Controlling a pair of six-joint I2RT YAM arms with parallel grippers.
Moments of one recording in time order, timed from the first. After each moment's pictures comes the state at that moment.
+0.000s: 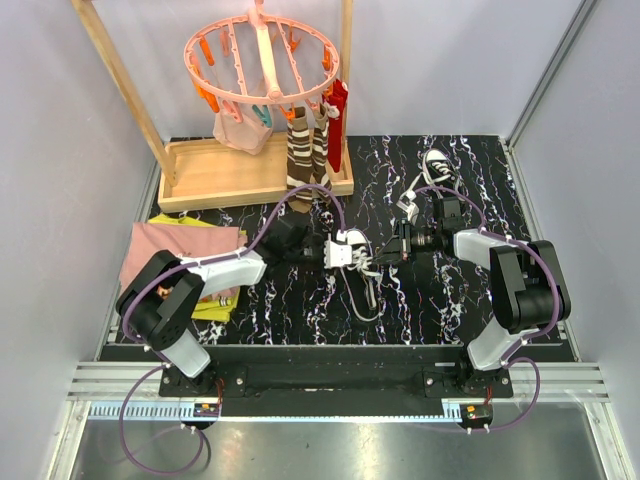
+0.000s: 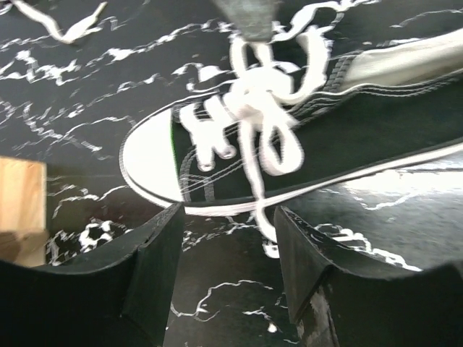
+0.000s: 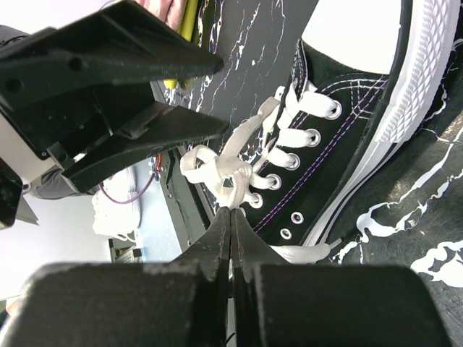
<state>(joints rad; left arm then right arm) -0.69 1.61 0.83 0.17 0.54 0.79 0.14 1.66 0.82 -0.08 -1.12 0.30</state>
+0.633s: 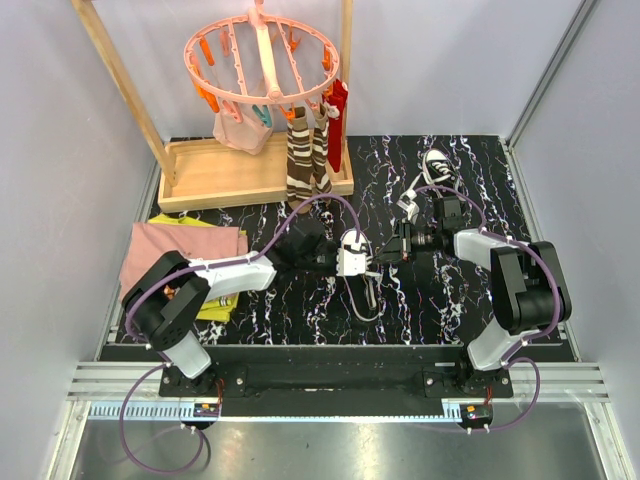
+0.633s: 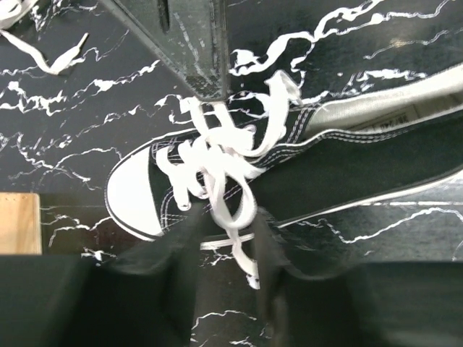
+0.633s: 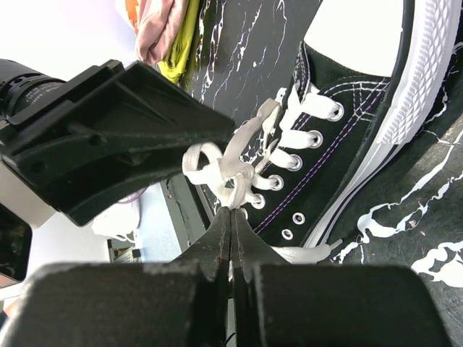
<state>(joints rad) -0.79 1.63 0.86 0.17 0.46 0.78 0.14 1.66 0.82 -0.08 -1.12 0.30</state>
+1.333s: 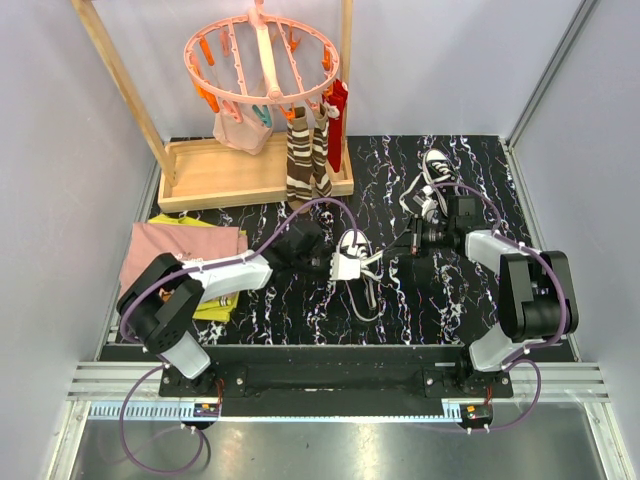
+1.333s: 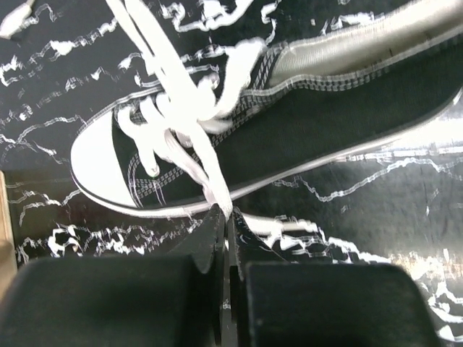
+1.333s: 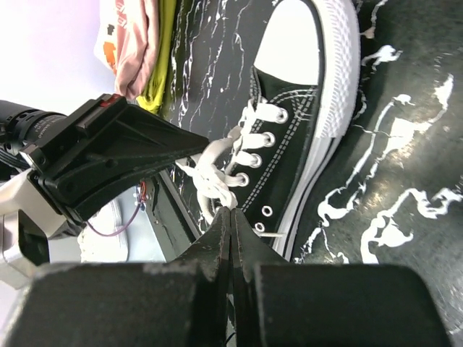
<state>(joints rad) -0.78 1.60 0.86 0.02 0.45 0.83 0.07 1.60 0.81 -0.10 -1.03 0.32</state>
